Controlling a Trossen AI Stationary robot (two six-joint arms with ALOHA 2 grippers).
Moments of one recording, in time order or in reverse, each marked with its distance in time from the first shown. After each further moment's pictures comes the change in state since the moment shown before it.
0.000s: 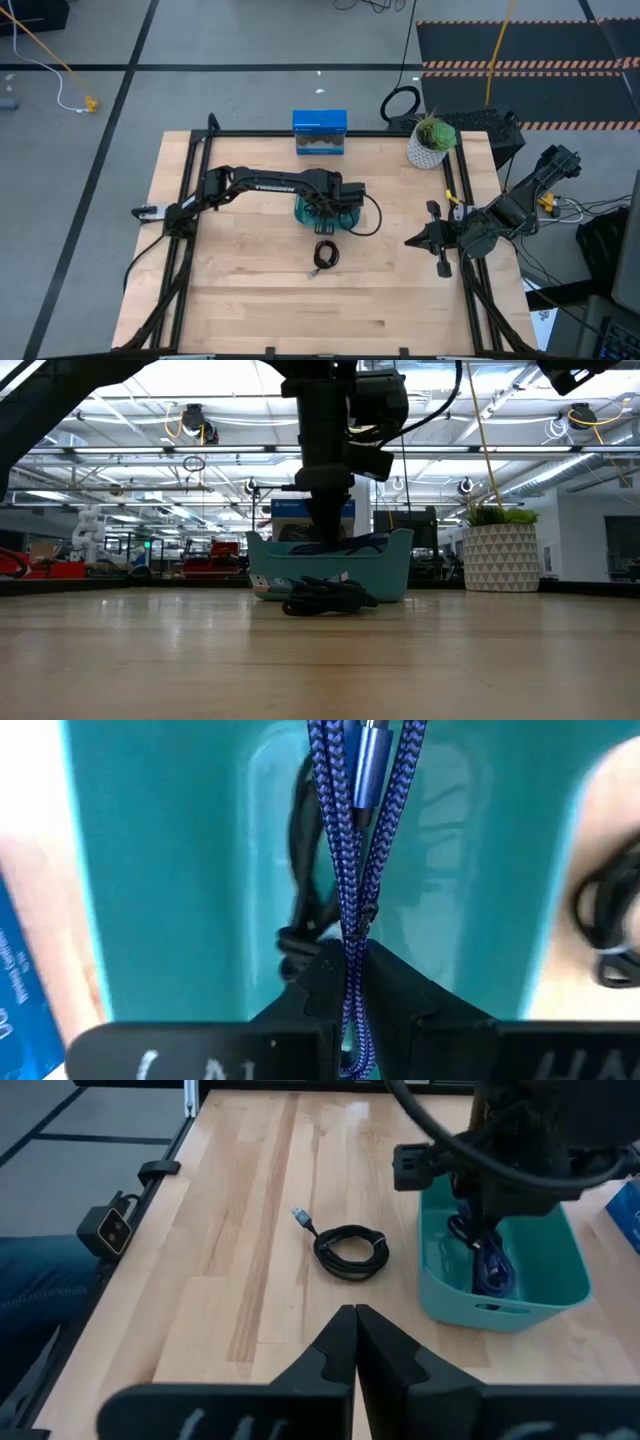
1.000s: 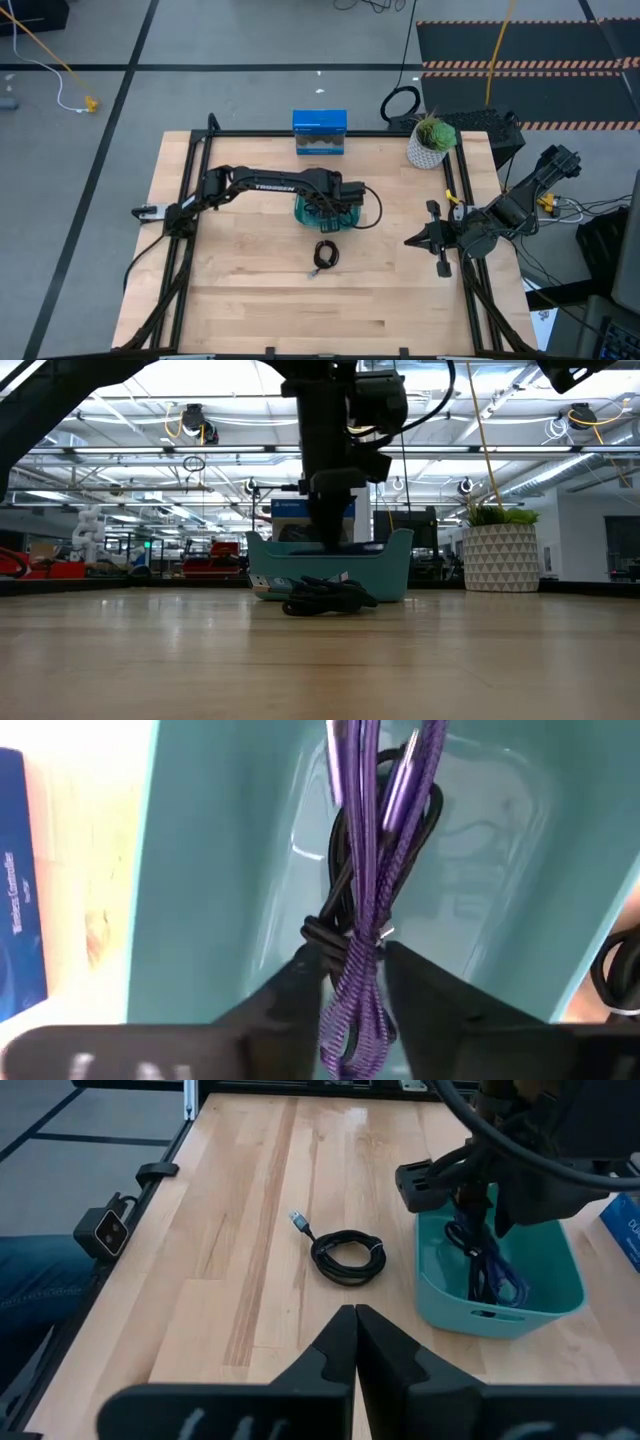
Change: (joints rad) left arm 0.003 0.000 -0.001 0.000 -0.045 -0.224; right arm 0.000 0.000 0.000 0.010 0.009 -0.021
